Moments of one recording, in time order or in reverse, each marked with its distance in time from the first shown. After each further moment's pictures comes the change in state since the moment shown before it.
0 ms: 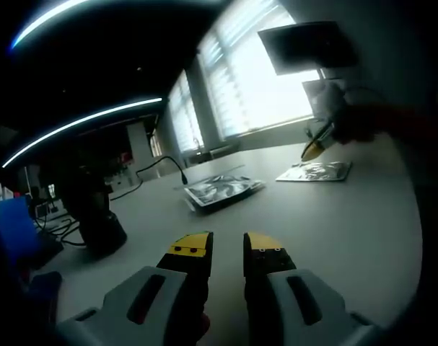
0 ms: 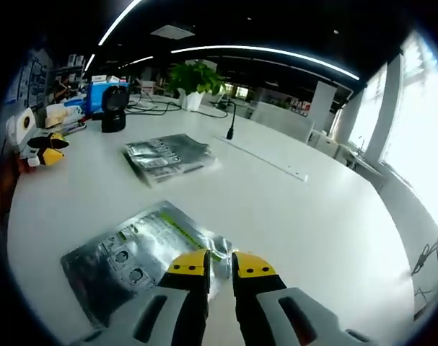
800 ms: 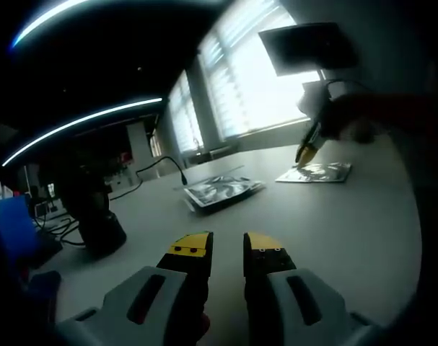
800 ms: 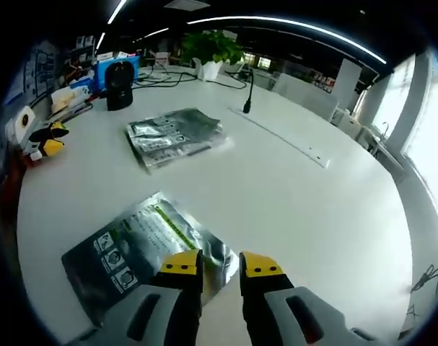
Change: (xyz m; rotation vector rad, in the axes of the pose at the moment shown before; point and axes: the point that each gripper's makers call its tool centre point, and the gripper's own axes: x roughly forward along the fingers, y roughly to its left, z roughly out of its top) left arm 0.000 0.001 0.000 -0.007 -0.003 -0.001; right arm 0.018 0.004 -0.005 -0.049 0.216 0.133
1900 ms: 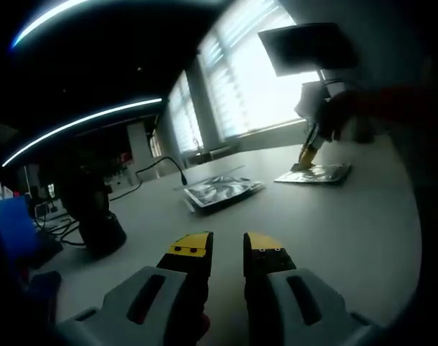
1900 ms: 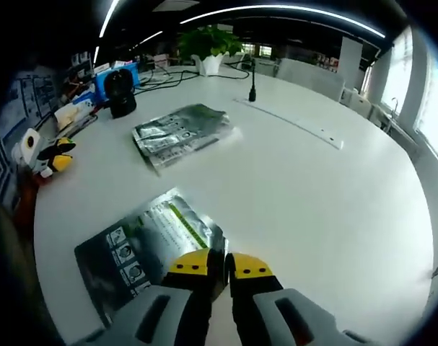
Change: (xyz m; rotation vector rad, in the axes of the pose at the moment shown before) left arm 0.000 0.000 0.000 0.002 -0.001 0.001; right arm 0.001 0.019 -0.007 0.096 0.011 0.118
